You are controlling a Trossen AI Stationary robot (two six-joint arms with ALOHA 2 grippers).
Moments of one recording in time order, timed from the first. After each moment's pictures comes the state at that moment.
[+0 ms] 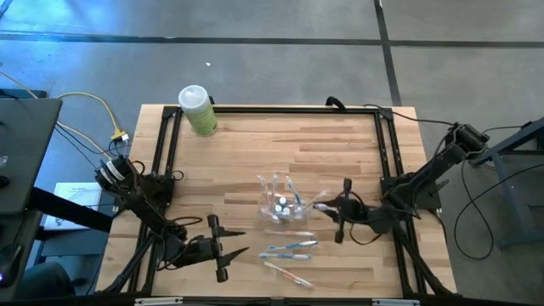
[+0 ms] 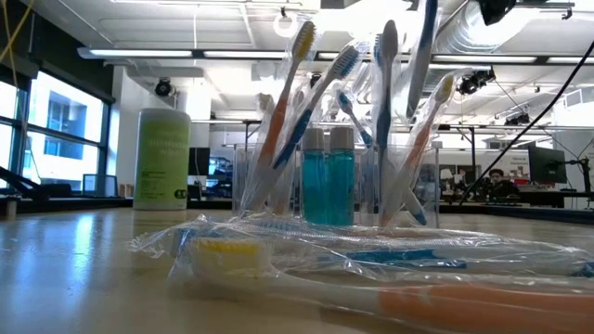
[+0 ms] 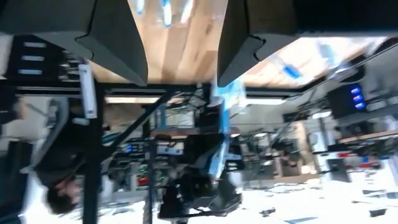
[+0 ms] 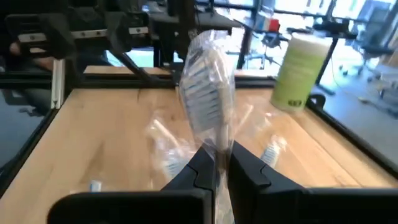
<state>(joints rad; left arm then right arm) -0.90 1.72 0.74 1.29 -1.13 0.26 0.68 1.20 0.66 0.24 0.88 0.19</state>
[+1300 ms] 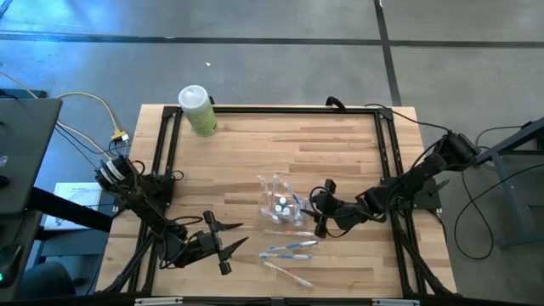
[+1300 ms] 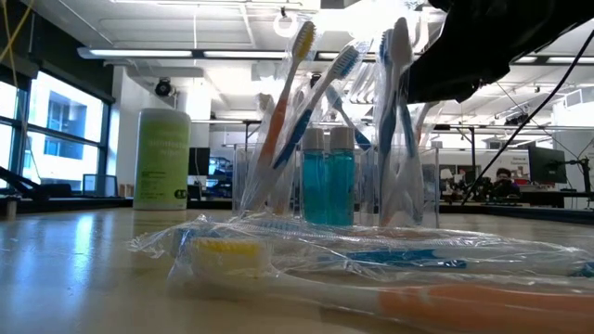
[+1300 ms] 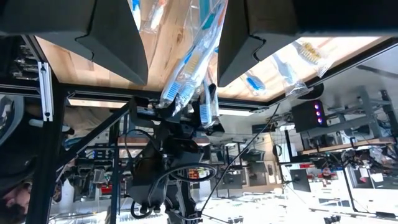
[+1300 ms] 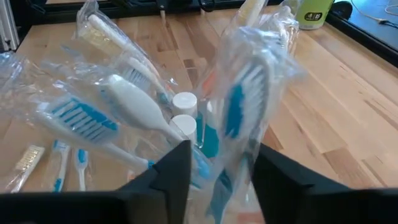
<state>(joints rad) -0.90 1.72 0.74 1.29 -1.27 0.26 0.49 1.41 0.66 0.17 0.65 0.42</state>
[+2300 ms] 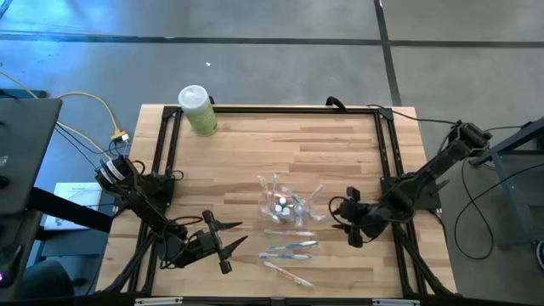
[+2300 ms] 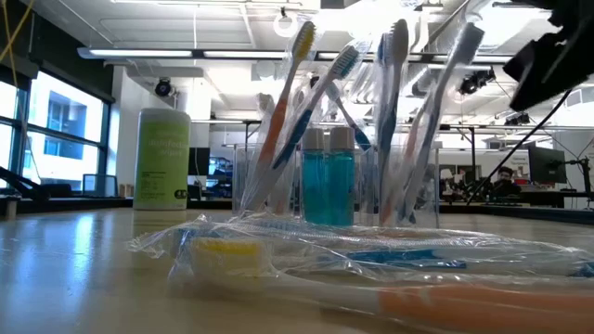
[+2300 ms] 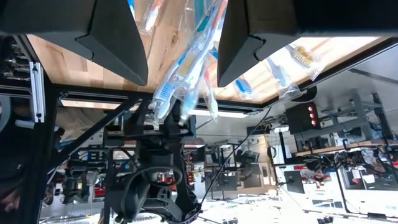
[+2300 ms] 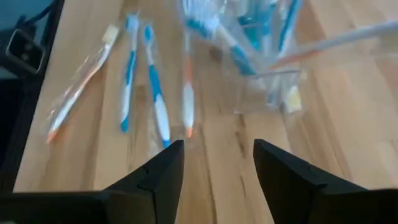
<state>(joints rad) -0.90 1.72 0.74 1.29 -1.30 0.26 0.67 1.13 0.66 -0.40 0.43 0.67</state>
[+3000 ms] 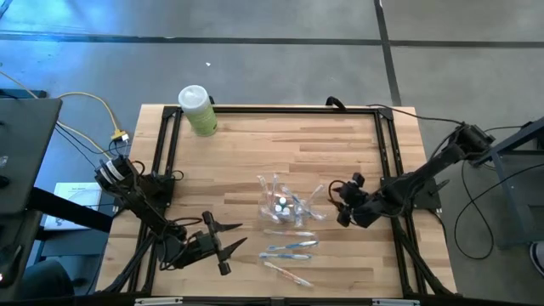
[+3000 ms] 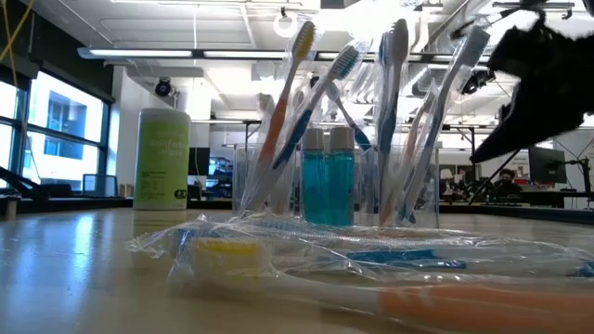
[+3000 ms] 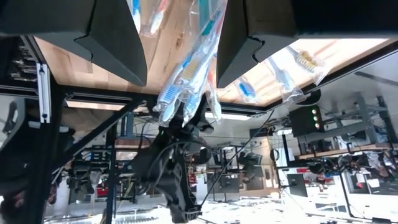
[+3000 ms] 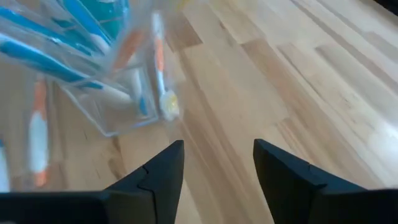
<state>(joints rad) -0.91 1.72 0.74 1.28 -1.30 0.23 0.56 1.13 0.43 -0.26 0.72 0.77</state>
